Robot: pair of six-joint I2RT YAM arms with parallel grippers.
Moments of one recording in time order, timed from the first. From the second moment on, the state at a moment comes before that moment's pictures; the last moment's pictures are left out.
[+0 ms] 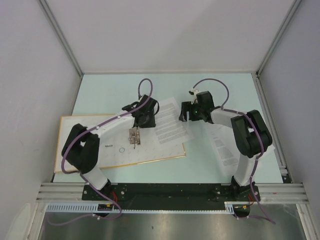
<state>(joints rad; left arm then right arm) -0.61 1.63 1.14 -0.54 -0.23 -0.60 0.38 1.85 1.07 0.02 -0.26 0.28</state>
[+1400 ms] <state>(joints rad) -0.61 1.91 1.23 -0.38 -0.18 -0.72 0.39 1.81 0.99 0.17 -0.60 0.58</state>
